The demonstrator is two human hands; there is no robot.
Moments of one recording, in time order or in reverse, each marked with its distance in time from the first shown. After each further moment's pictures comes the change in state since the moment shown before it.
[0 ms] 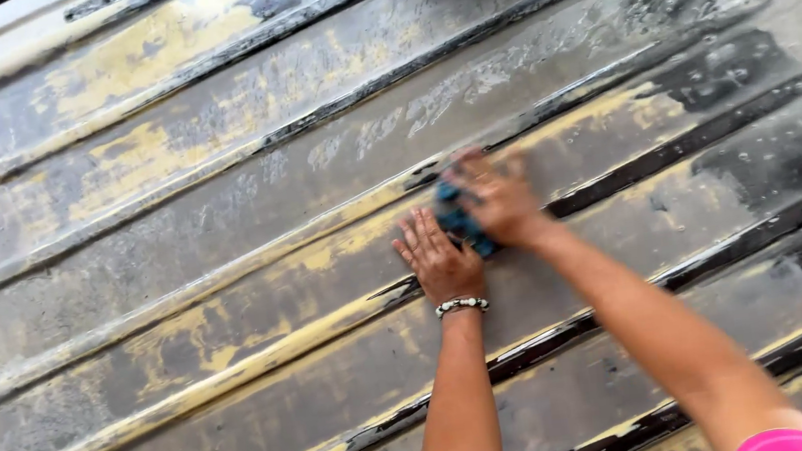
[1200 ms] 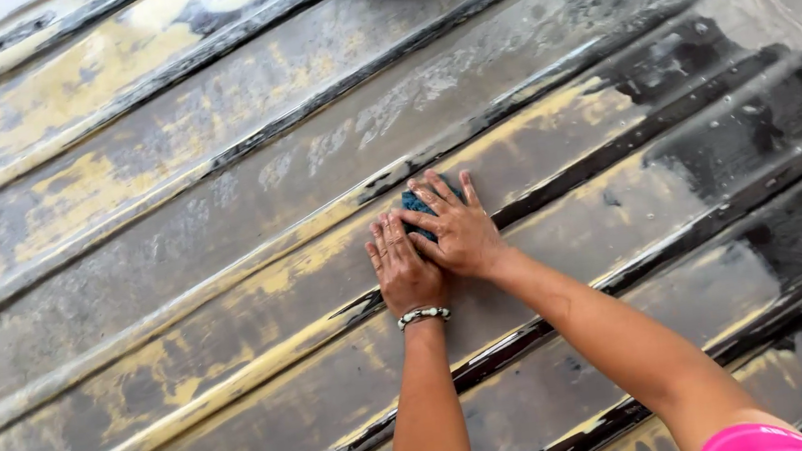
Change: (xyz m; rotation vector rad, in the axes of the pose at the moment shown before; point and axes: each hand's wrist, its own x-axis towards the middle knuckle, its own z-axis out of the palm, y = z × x) left_hand 0.002 0.003 -0.001 -0.059 -0.073 0.099; right_hand -0.023 -0.033 -0.019 0.049 0.097 -0.040
